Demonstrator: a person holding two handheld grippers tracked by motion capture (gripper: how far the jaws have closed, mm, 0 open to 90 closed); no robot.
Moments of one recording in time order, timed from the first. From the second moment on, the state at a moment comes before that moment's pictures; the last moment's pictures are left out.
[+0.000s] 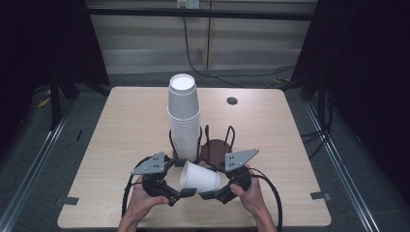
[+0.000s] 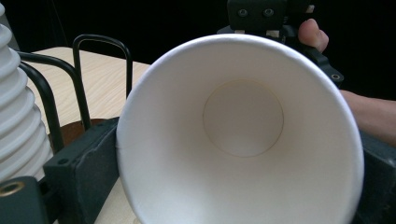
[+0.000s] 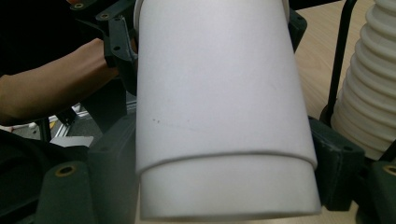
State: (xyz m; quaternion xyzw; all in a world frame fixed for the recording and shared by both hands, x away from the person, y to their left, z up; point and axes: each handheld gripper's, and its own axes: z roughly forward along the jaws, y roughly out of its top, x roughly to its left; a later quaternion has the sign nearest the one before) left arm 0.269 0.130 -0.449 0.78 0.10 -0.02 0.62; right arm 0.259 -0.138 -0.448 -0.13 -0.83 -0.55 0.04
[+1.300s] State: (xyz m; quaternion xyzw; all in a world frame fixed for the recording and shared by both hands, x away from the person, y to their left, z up) left arm 0.274 0.143 -0.439 0.81 0.14 0.00 0.57; right arm 0.251 -0.162 -0.456 -0.21 -0.78 -0.59 -0.03
